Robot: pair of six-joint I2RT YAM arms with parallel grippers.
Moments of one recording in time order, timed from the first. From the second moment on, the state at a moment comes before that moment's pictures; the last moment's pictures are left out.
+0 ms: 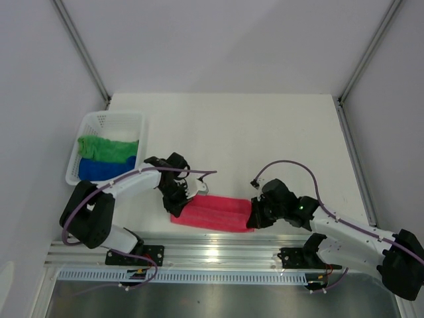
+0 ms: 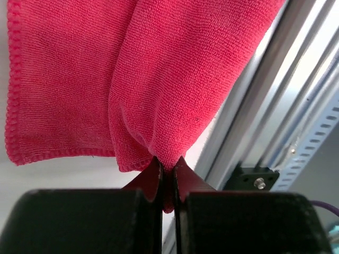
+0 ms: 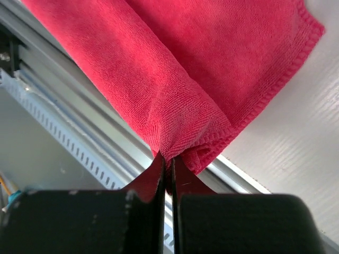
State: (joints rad) left arm -0.55 1.45 0.84 -0.93 0.42 0.67; right arm 0.85 0.95 0.47 -0.41 -0.27 0.60
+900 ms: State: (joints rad) left arm -0.39 1.70 1.06 -0.99 0.41 0.58; right arm 0.58 1.19 0.58 -0.43 -0.30 0.52
